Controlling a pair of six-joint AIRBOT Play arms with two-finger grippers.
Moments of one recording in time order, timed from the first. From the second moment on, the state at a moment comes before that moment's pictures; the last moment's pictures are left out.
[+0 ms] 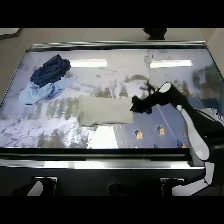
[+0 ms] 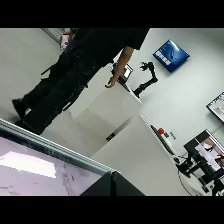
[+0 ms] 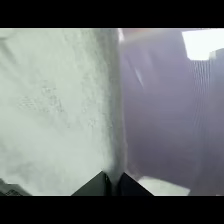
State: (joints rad) left arm 0.38 -0.85 1.18 0.14 -0.86 -1.09; right arm 0.07 -1.72 1.41 -0.85 1.18 1.57
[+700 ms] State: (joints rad) left arm 0.37 -0.85 1.18 0.14 -0.86 -1.06; right arm -0.67 -1.32 1.68 -1.13 1.53 1.71
